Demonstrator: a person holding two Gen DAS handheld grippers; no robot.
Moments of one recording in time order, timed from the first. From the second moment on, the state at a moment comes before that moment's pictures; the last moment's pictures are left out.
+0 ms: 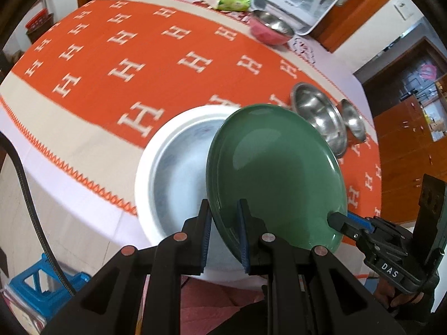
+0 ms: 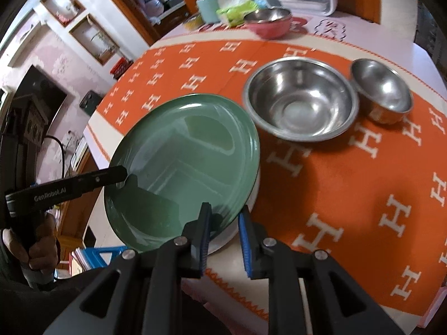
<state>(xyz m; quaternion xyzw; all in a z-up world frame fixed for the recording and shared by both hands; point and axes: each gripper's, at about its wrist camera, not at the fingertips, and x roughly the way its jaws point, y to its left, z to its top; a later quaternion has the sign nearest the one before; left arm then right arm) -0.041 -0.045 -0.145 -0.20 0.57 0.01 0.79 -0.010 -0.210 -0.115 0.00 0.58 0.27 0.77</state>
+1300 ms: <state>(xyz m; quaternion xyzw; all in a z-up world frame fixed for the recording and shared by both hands) -0.031 -0.022 -0.174 -0.15 0.61 0.06 0.77 -0.005 -0.171 -0.151 -0.03 0.64 0.27 0.72</state>
